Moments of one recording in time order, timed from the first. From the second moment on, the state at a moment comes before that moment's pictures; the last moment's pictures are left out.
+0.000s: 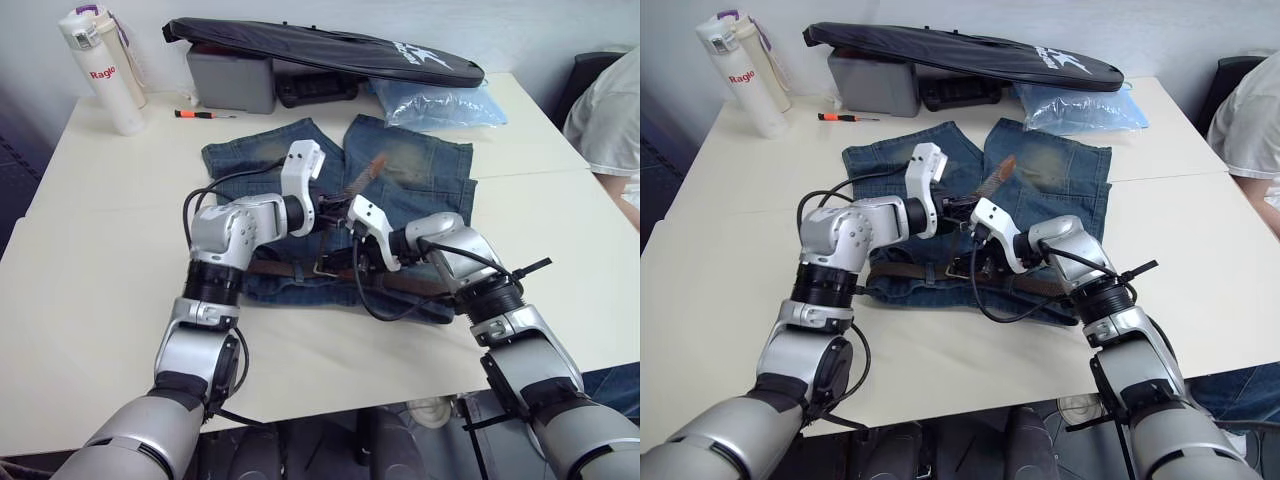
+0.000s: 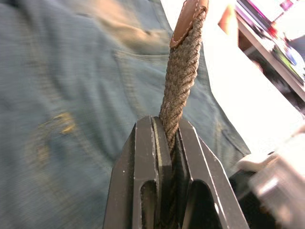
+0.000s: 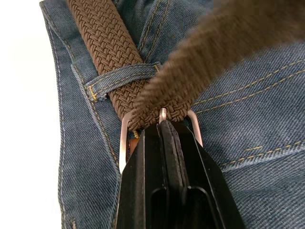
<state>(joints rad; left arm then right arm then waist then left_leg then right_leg) -1.02 0.14 0.02 0.40 -0.45 0.98 -0.39 -0.89 -0.37 0.32 0.44 0.13 0.63 1.17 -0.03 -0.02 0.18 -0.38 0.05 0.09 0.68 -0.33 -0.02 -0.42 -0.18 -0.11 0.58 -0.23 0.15</state>
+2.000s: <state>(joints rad) -1.52 0.04 0.16 1.29 -0.21 0.72 -0.65 -0.72 -0.35 0.35 0.15 -0.07 0.55 1.00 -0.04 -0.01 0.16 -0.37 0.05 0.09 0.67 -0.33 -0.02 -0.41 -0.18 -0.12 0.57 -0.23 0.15</state>
